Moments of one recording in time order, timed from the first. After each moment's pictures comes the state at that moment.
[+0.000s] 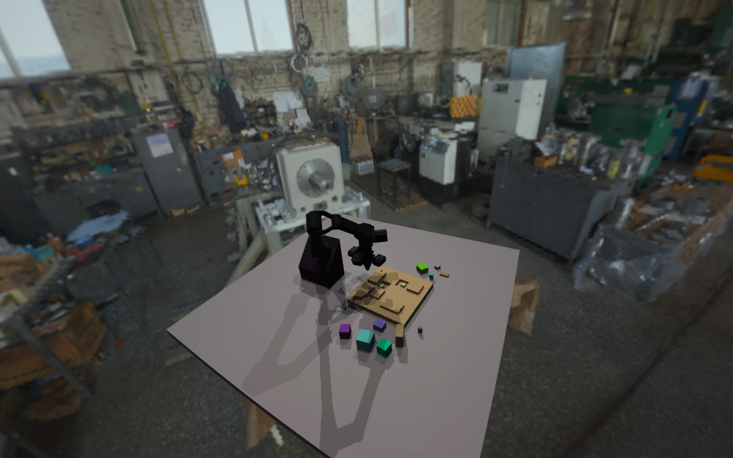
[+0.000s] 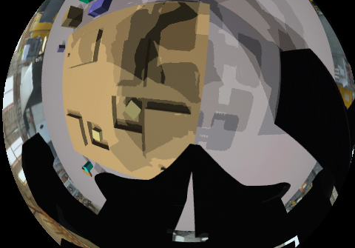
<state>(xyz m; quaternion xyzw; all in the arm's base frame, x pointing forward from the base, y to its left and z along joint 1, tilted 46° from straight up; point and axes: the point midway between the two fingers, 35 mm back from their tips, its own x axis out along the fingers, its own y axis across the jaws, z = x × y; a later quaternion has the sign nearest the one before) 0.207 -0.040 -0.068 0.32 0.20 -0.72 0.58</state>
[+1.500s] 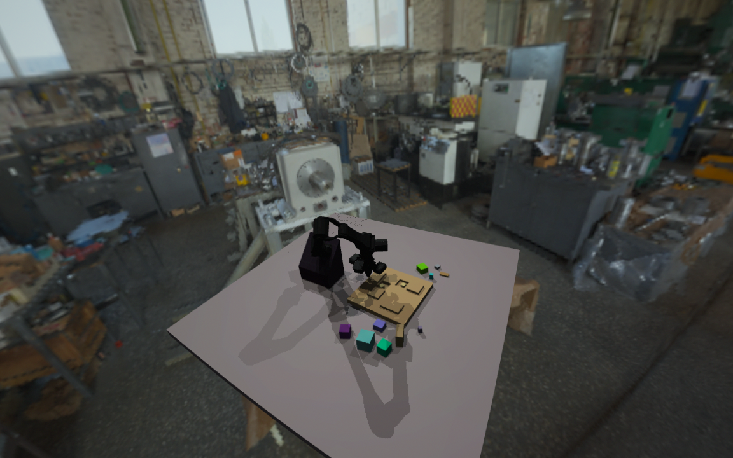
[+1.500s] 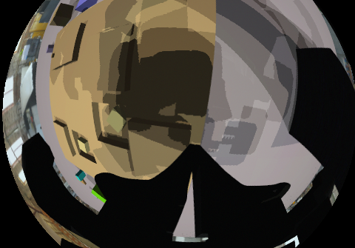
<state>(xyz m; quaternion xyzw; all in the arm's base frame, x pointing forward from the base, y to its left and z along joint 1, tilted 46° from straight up) 0.203 -0.072 -0.099 0.32 0.20 -0.72 0.58</state>
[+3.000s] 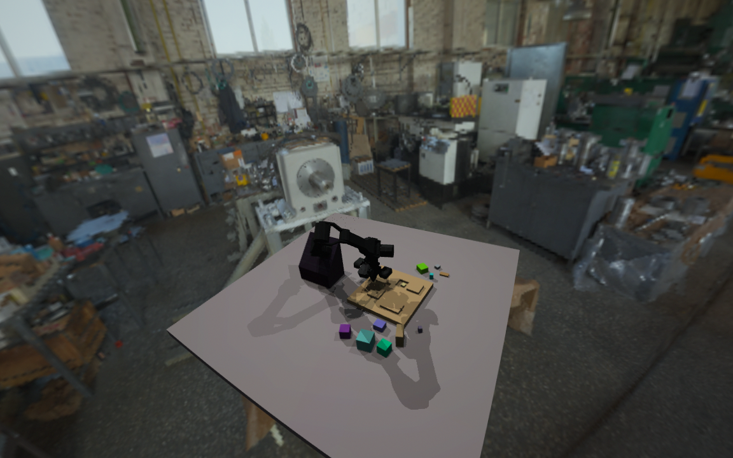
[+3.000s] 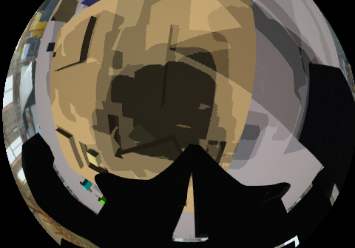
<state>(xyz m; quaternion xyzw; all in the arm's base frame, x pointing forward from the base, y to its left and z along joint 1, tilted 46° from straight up) 0.233 -0.091 -0.097 0.32 0.21 -0.72 0.58</state>
